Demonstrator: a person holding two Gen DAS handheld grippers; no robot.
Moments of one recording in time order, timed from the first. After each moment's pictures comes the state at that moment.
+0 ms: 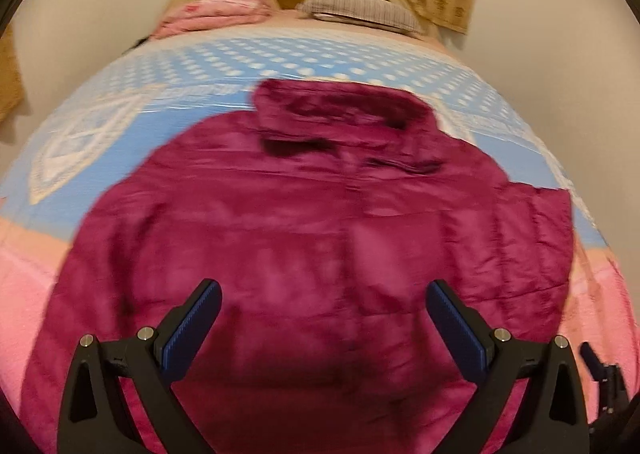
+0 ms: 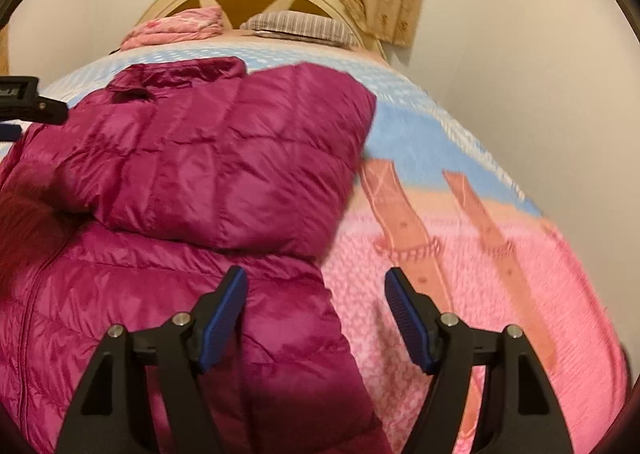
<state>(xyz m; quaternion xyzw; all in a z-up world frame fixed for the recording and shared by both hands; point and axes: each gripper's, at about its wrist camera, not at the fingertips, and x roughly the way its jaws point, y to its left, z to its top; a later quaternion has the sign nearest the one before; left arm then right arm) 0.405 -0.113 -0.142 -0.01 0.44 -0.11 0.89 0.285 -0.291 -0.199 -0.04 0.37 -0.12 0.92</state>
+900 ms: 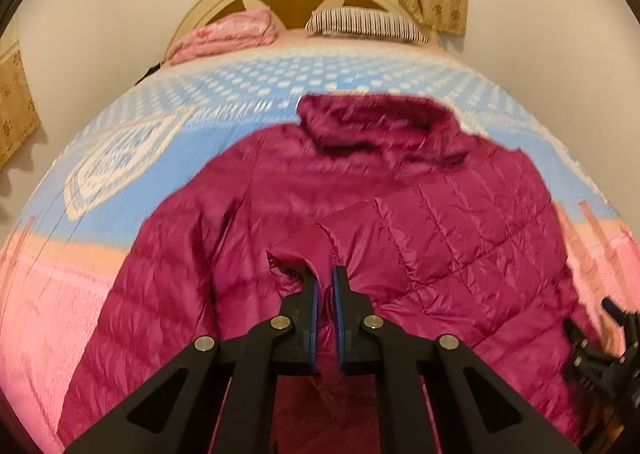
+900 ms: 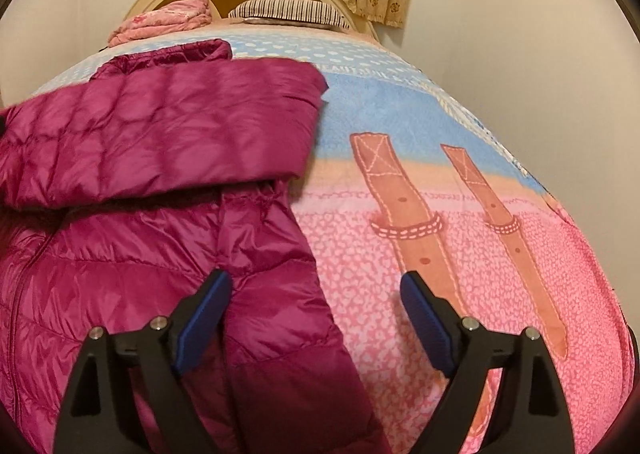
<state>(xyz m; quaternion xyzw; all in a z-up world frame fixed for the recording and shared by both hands) 0.364 -0.046 -0.135 0.04 0.41 -0.08 0.91 0.286 -0.299 -0.212 -0.03 0.39 -0.13 0.91</state>
